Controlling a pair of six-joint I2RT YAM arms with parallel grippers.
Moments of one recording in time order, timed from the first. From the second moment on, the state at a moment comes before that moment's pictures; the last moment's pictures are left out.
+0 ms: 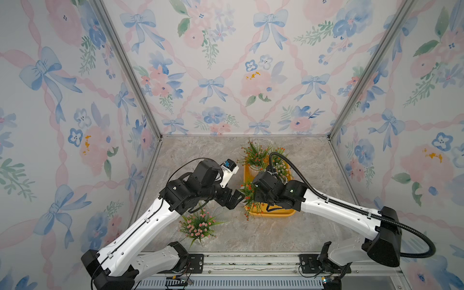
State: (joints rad) left arm -0.73 1.09 1.22 -0.88 0.21 -0.14; right arm 0.98 1.58 1.36 -0.79 0.32 1.00
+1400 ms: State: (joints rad) left arm -0.93 1.63 1.47 -0.65 0.15 -0.10; right arm 0.65 1.34 1.10 -0.90 0.28 0.89
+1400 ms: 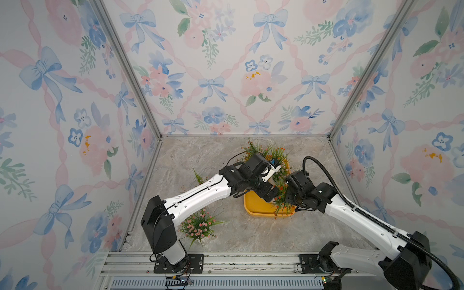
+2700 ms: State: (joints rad) left arm -0.89 1.65 1.40 -0.60 -0.05 -0.14; right arm 0.56 1.54 1.15 -0.96 0.21 0.77
